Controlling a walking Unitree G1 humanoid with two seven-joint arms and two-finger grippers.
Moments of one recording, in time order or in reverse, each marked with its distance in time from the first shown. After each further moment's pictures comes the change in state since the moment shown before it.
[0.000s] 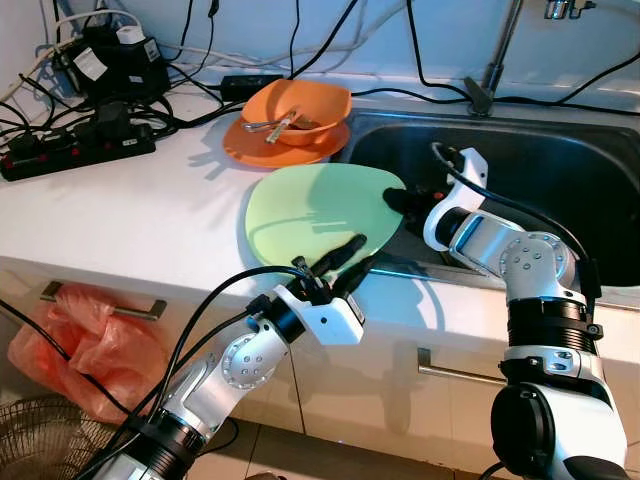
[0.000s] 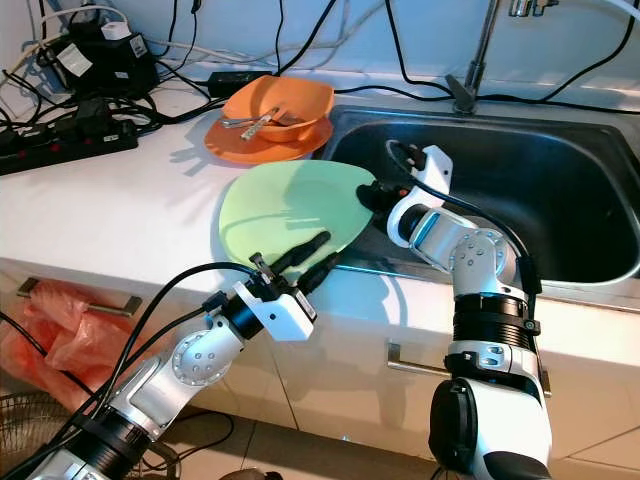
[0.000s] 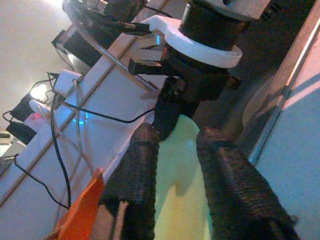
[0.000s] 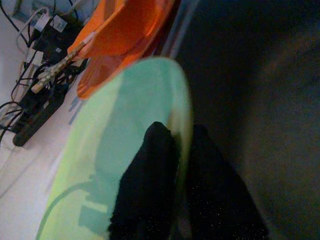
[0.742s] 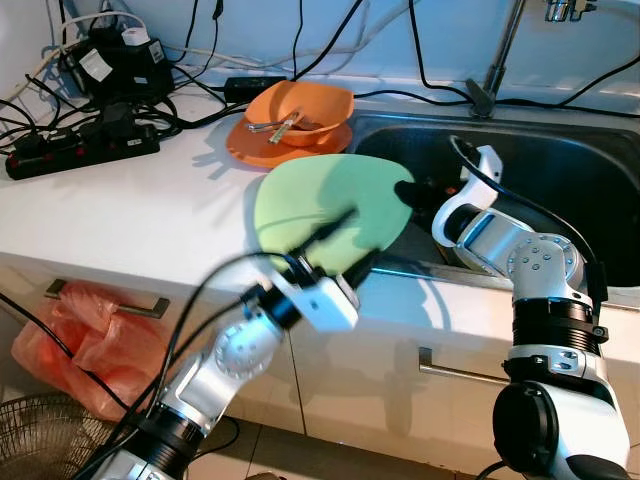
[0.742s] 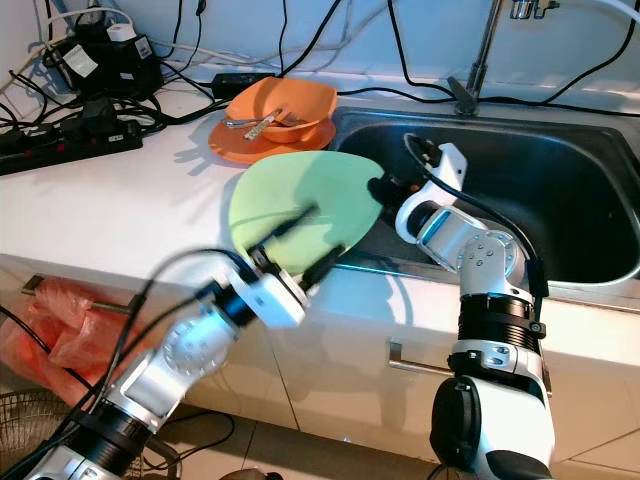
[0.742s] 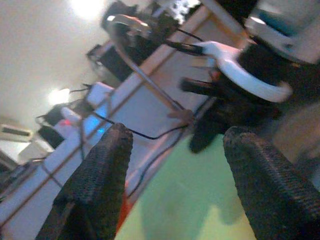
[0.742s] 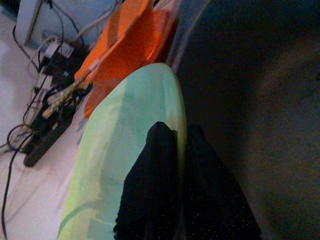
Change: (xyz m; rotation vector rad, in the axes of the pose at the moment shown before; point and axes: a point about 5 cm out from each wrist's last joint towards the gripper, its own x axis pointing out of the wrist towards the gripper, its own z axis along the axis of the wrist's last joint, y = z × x) left arm 0.007 0.025 0.012 -0.065 -0.073 0.112; right arm -0.004 -0.012 0.011 0.063 -0.088 -0.027
